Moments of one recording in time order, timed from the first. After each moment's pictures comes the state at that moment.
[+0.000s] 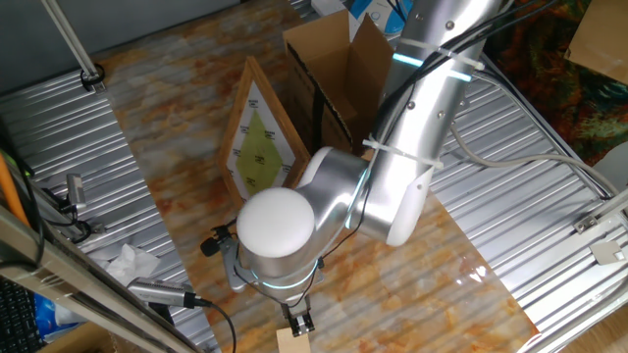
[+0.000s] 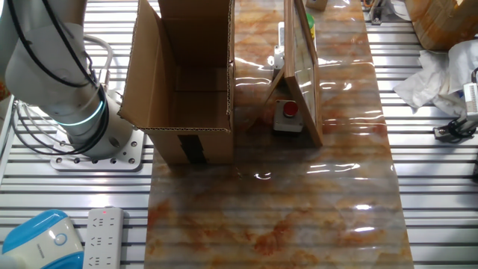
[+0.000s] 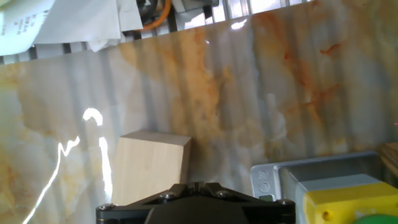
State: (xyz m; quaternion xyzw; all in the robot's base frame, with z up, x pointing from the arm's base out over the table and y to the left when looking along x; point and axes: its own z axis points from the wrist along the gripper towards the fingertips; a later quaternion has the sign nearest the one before) arm 0.562 0.387 0.054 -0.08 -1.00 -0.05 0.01
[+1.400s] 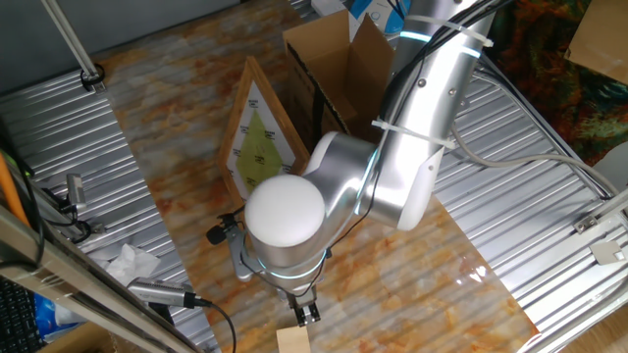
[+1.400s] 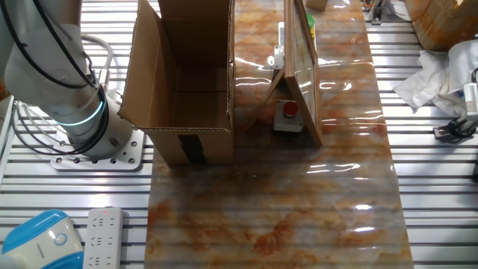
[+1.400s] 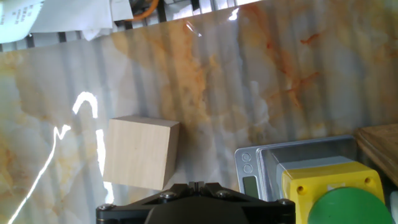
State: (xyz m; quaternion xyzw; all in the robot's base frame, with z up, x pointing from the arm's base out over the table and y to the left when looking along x) arm 0.547 0.378 0.072 -0.08 -1.00 -0.04 0.01
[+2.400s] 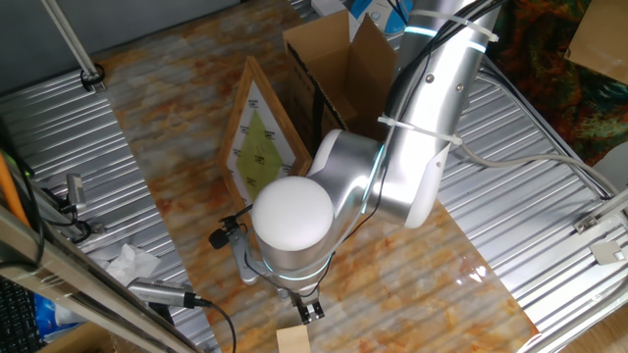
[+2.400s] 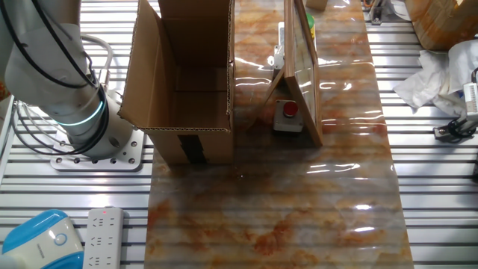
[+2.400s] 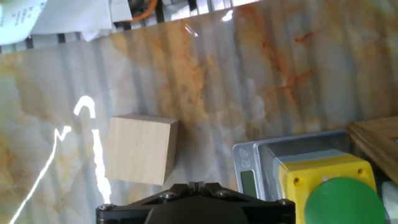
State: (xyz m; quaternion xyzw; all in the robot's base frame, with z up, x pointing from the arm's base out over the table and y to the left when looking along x) arm 0.543 0.375 0.078 -0.05 -1.00 -0.03 0.01
